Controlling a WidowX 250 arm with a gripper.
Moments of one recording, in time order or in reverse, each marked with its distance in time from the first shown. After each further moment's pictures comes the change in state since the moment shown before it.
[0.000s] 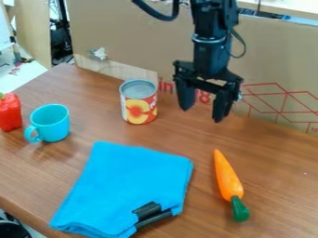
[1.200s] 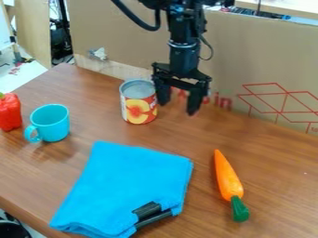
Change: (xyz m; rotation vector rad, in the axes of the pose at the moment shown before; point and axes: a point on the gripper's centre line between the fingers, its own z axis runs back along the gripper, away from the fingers) arm 0.026 0.062 -0.026 0.043 0.018 0.104
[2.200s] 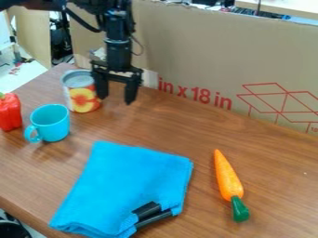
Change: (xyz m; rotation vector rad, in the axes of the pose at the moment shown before) arm -0.009 0.126 -0.023 0.022 0.146 0.220
